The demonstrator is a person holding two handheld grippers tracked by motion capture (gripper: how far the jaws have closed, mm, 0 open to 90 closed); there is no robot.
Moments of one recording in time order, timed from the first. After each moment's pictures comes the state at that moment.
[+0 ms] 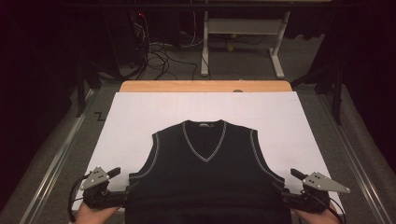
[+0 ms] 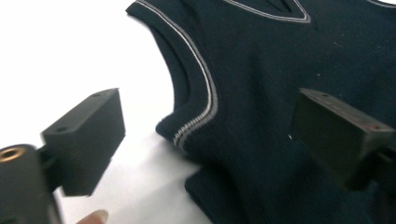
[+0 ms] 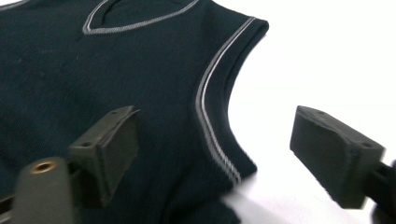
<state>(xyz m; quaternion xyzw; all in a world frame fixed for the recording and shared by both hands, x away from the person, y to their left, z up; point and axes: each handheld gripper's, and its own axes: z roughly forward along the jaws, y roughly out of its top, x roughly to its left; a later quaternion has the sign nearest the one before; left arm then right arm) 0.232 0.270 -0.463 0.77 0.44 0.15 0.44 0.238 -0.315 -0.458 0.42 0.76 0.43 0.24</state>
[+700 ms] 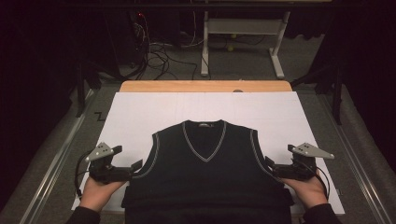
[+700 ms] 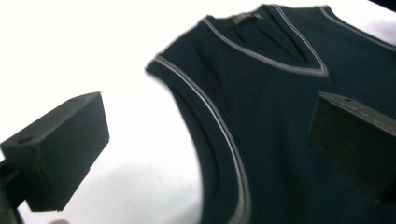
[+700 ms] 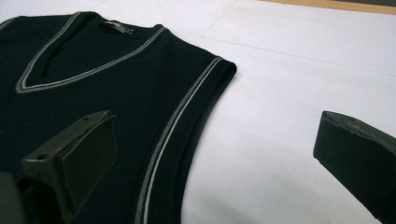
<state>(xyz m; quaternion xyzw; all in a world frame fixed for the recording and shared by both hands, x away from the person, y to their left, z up) 0.295 0.264 -0.434 0.76 0.45 0.15 0.46 0.314 -0.301 -0.447 0.46 0.74 0.43 0.24</state>
